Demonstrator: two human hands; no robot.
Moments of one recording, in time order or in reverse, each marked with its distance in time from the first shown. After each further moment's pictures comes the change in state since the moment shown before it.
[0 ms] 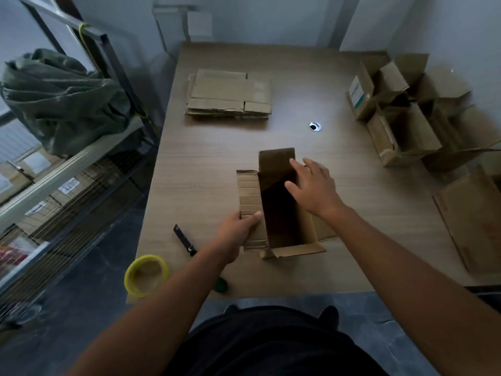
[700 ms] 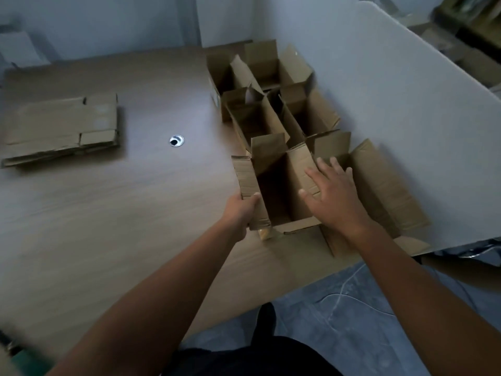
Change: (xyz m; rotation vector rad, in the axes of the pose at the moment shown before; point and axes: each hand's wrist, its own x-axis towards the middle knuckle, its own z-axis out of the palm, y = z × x) left_hand 0.075 0.045 0.422 0.144 -0.133 -0.063; right_hand -0.094 0.379 -0.152 -0.039 0.150 0.223
